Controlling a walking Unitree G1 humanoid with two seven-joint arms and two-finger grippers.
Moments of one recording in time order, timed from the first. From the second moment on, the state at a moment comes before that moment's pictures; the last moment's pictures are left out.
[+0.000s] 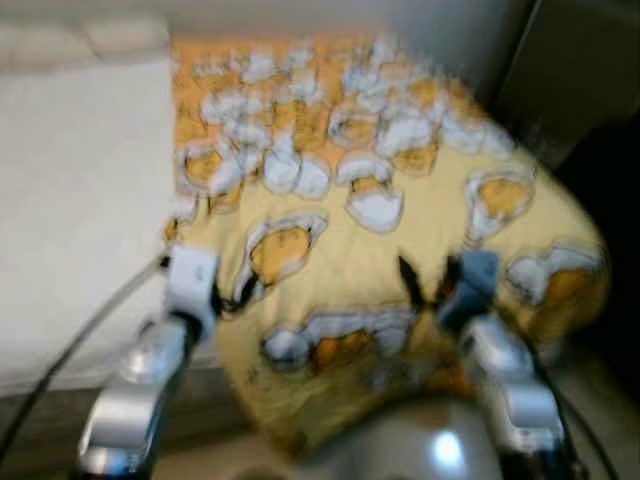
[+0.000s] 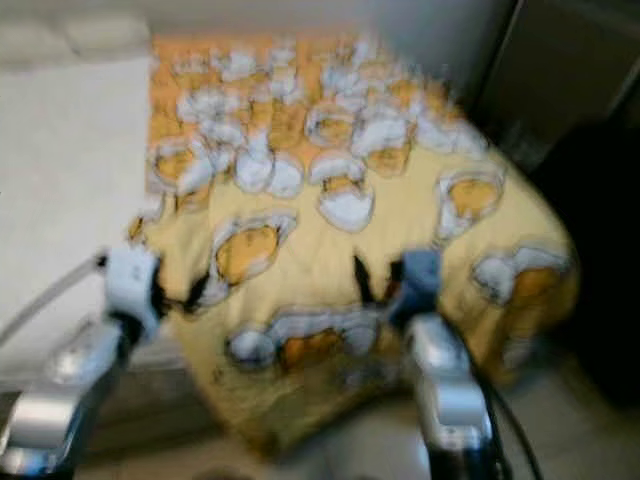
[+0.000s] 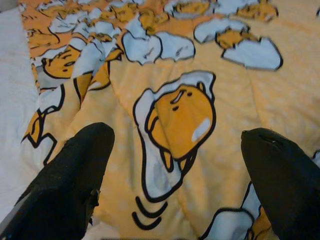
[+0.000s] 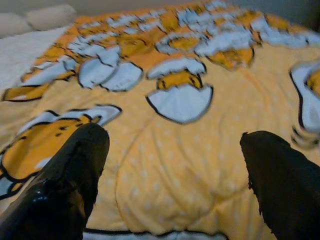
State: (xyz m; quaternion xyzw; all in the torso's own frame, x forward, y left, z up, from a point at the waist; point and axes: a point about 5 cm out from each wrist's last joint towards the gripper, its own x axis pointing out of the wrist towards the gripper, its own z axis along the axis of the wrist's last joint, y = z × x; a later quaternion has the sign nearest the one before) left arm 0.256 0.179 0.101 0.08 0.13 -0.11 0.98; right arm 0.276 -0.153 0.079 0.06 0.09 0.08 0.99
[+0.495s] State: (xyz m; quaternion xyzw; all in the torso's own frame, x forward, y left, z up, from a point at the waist) left arm 0.258 0.181 0.105 0.08 0.12 -0.10 0.98; right arm 0.274 -0.145 0.076 0.05 0.11 0.11 0.99
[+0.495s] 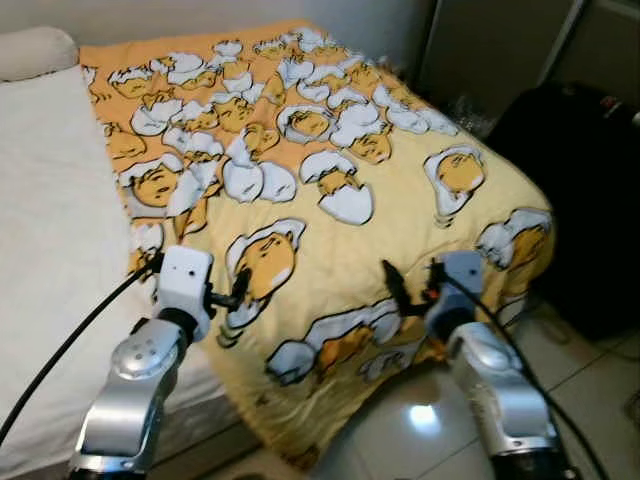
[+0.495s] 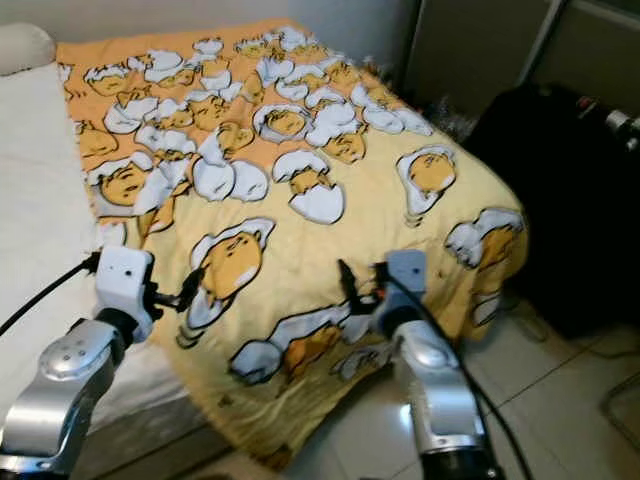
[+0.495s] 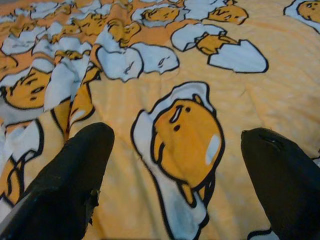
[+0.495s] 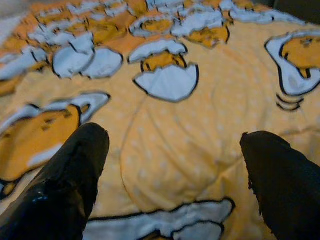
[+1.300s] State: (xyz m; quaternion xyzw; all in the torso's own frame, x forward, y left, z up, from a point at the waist) left arm 0.253 0.184 0.100 0.10 0.12 -0.08 0.98; right arm 0.275 -0.132 0.071 0.00 0.12 0.19 0.97
